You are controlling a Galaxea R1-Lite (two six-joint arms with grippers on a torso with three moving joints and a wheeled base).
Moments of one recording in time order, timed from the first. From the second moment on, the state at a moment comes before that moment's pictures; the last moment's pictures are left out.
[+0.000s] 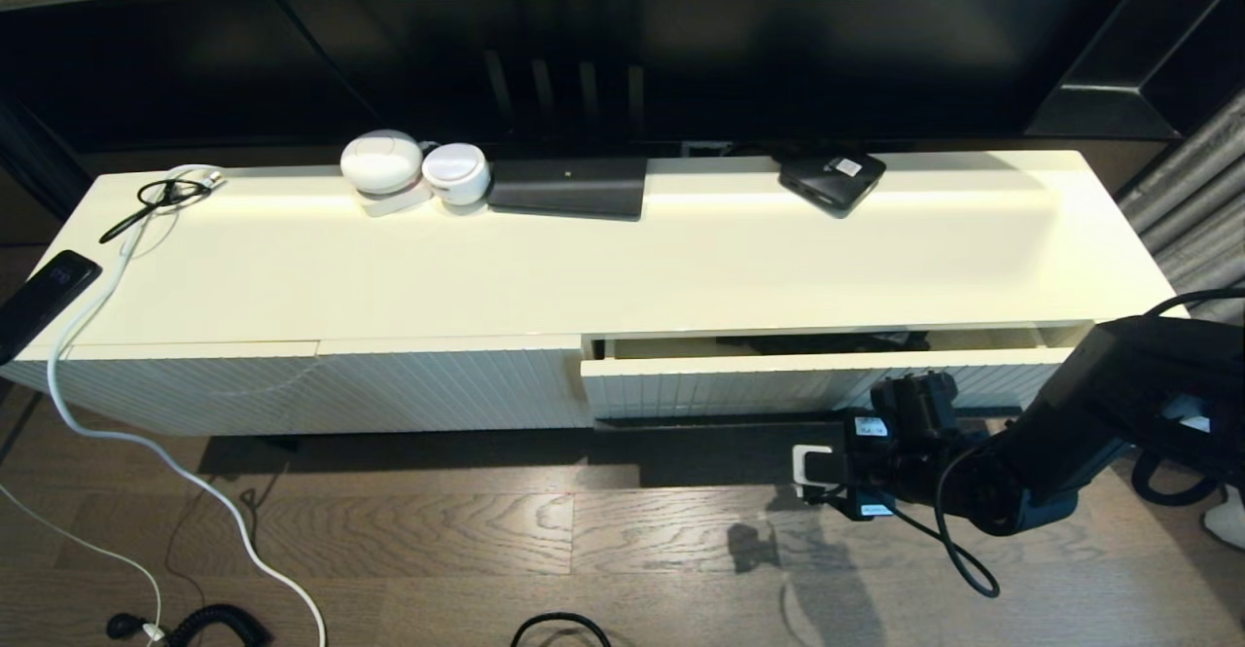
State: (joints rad) left arm 0.00 0.00 0.00 0.00 0.01 -0.03; right arm 0.22 2.30 -0.91 -0.66 0.02 -1.33
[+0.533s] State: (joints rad) left arm 0.00 0.00 0.00 0.00 0.01 -0.03; right arm 0.23 2.23 -0.78 -0.66 0.02 -1.32
